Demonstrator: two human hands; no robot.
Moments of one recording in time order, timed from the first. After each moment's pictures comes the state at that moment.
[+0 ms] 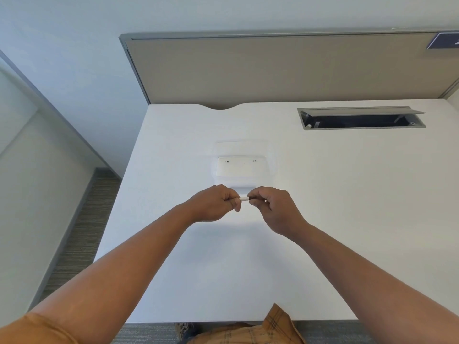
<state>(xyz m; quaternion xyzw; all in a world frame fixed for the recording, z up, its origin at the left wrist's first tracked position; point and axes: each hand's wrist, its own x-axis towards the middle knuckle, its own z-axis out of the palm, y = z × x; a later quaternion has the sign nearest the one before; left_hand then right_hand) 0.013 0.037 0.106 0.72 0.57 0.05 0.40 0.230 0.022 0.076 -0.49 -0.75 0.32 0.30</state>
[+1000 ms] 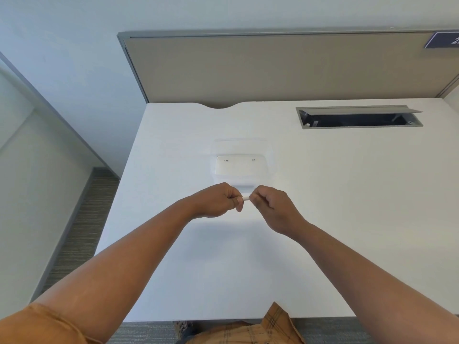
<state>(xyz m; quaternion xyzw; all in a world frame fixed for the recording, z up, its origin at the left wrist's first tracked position) 0.020 0.040 0.113 0.70 0.54 0.04 0.46 0.233 0.020 0.080 -0.53 -0.72 0.37 0.26</state>
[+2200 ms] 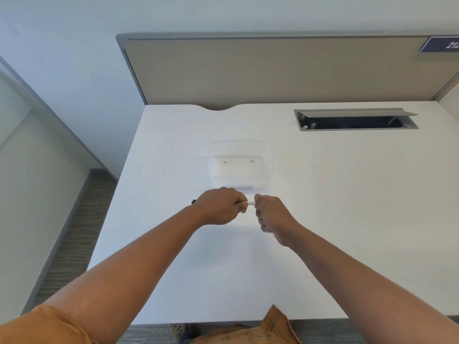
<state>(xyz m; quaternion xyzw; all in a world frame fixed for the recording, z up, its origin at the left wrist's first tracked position) 0.037 0.035 0.101 0.77 0.56 0.00 0.31 0.220 0.018 0.075 -0.62 -0.46 0.58 0.27</state>
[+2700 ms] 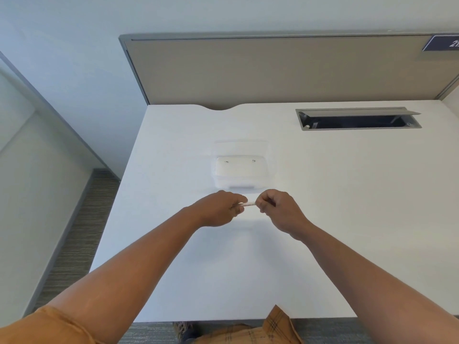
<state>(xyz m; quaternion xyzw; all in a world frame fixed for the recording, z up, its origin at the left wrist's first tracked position) 0.021 0.036 0.082 0.78 0.51 0.01 0.36 0.242 0.021 0.071 -0.59 -0.60 0.48 0.26</state>
